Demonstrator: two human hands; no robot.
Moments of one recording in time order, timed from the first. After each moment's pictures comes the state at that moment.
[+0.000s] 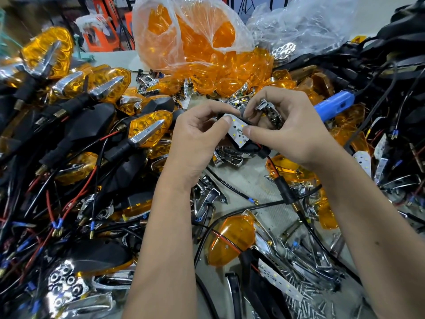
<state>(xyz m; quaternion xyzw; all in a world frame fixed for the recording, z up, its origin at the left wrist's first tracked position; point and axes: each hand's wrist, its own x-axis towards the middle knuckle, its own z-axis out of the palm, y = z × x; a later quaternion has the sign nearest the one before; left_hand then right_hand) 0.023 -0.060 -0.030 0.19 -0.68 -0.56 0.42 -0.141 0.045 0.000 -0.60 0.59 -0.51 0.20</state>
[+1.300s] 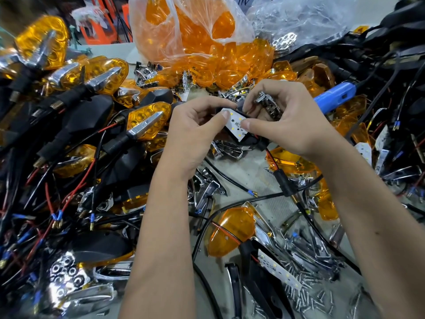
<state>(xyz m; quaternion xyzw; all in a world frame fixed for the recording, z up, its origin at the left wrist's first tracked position) 0.028 -0.060 -0.027 0.21 -0.70 -0.54 0.41 -0.141 0.045 0.001 -0.61 0.60 -0.48 0.19</state>
